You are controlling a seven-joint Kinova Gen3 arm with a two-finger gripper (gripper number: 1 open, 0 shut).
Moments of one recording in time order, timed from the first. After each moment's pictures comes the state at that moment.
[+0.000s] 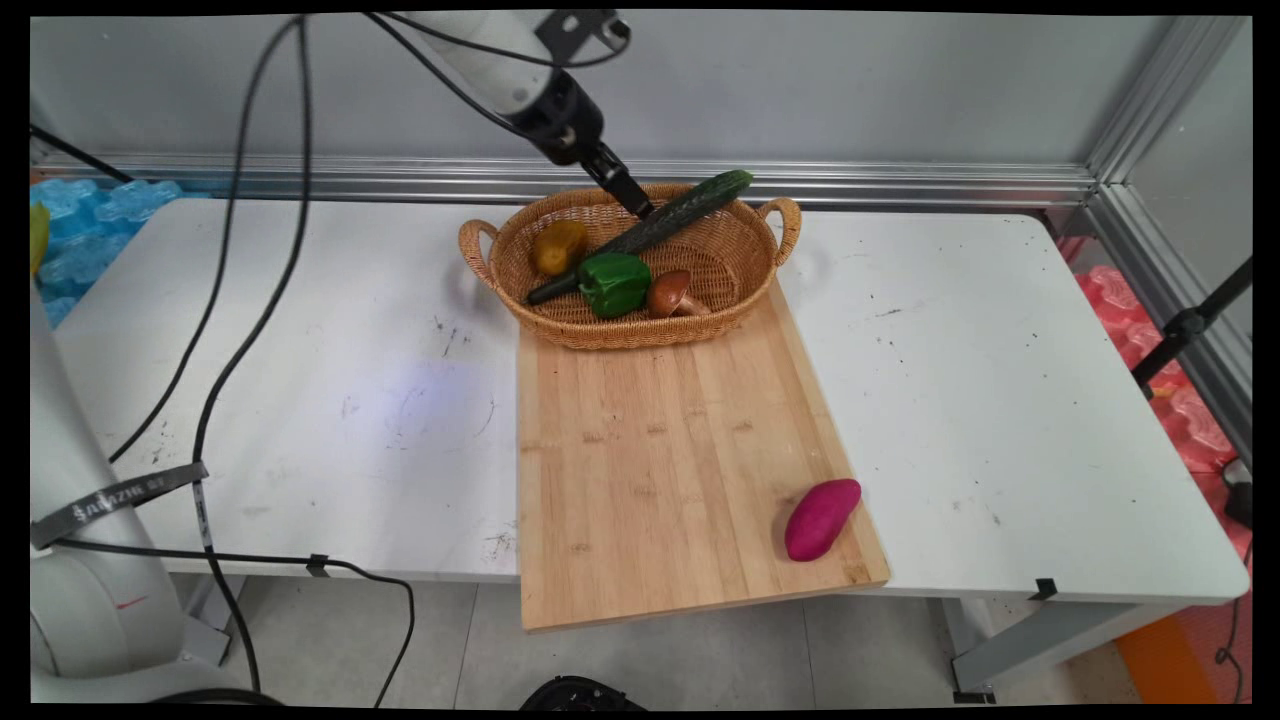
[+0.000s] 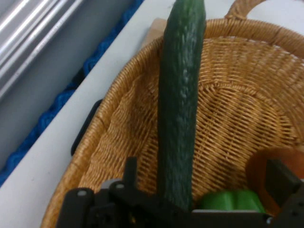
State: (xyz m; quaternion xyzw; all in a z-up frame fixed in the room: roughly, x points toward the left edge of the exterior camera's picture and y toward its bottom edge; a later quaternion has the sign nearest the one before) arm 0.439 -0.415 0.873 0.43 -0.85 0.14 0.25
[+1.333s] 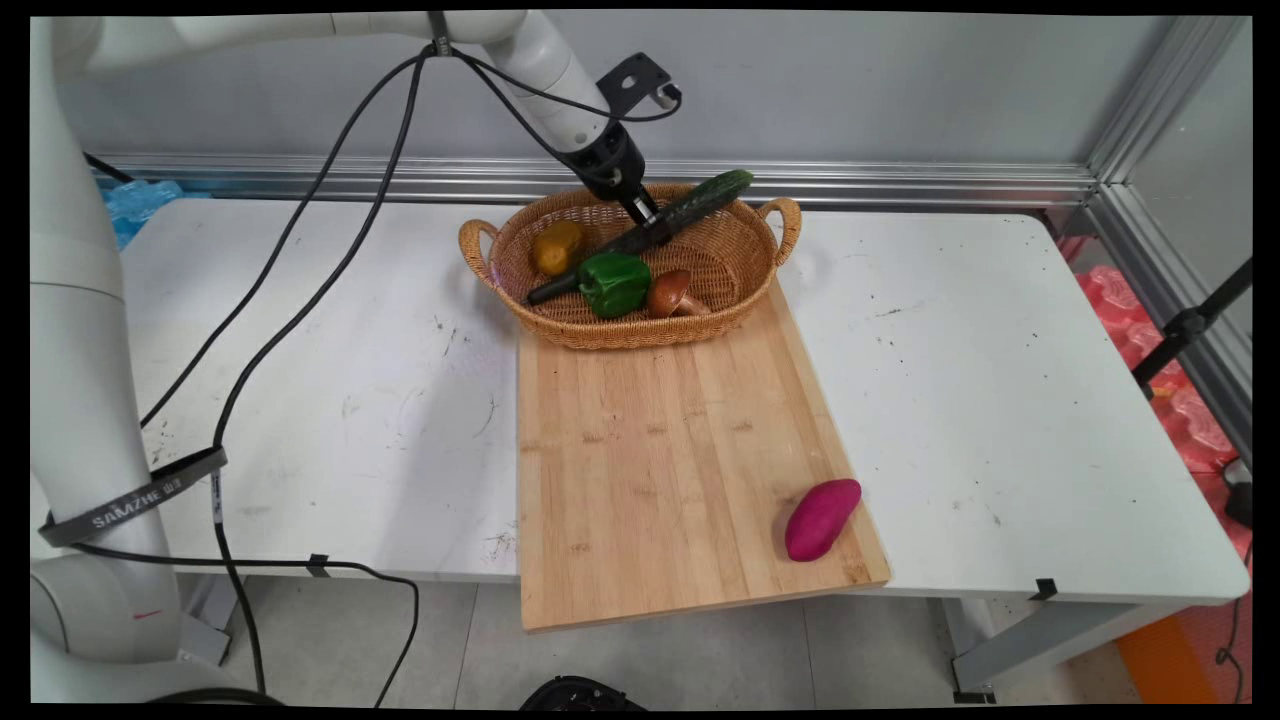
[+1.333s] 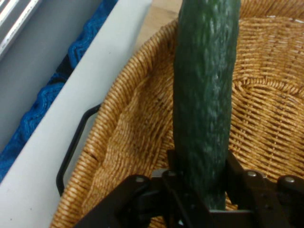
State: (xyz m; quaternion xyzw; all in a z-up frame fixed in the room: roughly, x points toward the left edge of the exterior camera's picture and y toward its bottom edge) arm 0.416 -0.477 0.814 0.42 -0.88 0.11 0.22
